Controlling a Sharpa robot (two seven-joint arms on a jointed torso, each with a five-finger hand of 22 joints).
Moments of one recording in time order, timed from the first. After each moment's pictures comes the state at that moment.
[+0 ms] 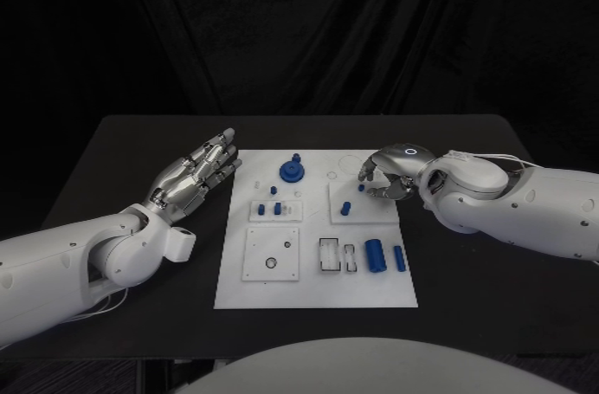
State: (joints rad) left arm 1.12 -0.95 -0.21 1.52 -0.10 0.03 0.68; left_hand 1.20 0.19 -0.22 0.29 0.32 0.25 -0.09 0.04 0.03 0.03 0.00 0.01 0.01 0.00 0.06 0.00 0.00 0.14 0.01 0.12 0.02 0.13; right arm 1.25 -0.90 -0.25 1.53 -1.66 -0.31 -0.16; right_hand 1.51 -0.16 0.26 0.23 0.32 0.83 0.12 0.22 0.13 0.77 0.10 0.52 0.38 1.39 0.01 1.22 1.24 0.12 1.36 0.12 0.94 1.31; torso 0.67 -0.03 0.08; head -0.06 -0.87
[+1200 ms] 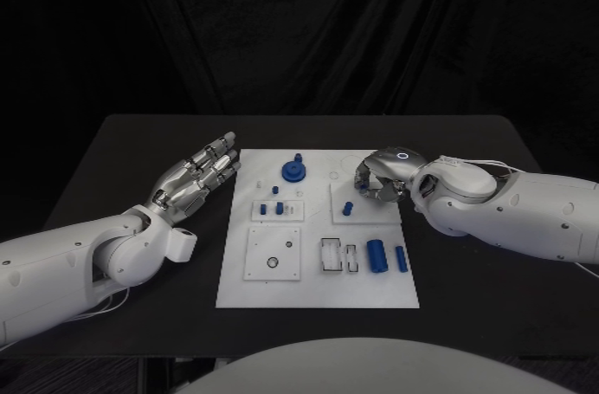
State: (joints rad) left arm 1.11 -0.95 -0.21 1.49 -0.09 0.04 0.68; left_hand 1.41 0.20 -0.22 0.24 0.47 0.25 -0.07 0.03 0.03 0.03 0.05 0.01 0.01 0.00 0.10 0.00 0.00 0.12 0.01 0.16 0.01 0.05; right arm 1.23 -0.85 -0.24 1.48 -1.65 -0.36 -0.12; right_hand 1.56 -0.09 0.32 0.16 0.34 1.00 0.12 0.33 0.23 0.97 0.06 0.52 0.31 1.45 -0.02 1.23 1.22 0.12 1.42 0.08 1.04 1.31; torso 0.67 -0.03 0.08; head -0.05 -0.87
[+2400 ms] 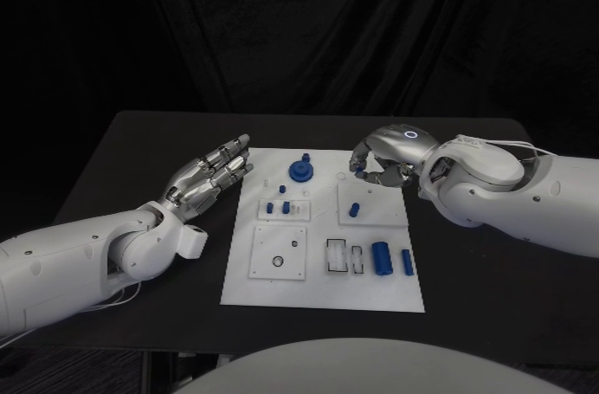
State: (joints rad) left arm 1.10 -0.93 -0.21 1.48 -0.09 0.05 0.68; left_hand 1.44 0.21 -0.22 0.19 0.54 0.28 -0.03 0.03 0.03 0.03 0.06 0.01 0.01 0.00 0.13 0.00 0.00 0.12 0.01 0.21 0.01 0.06; right arm 1.34 -0.90 -0.24 1.65 -1.64 -0.37 -0.11; right_hand 1.57 -0.10 0.33 0.14 0.31 1.00 0.12 0.34 0.25 0.97 0.07 0.52 0.30 1.45 -0.02 1.22 1.22 0.10 1.42 0.08 1.07 1.31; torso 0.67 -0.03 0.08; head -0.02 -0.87
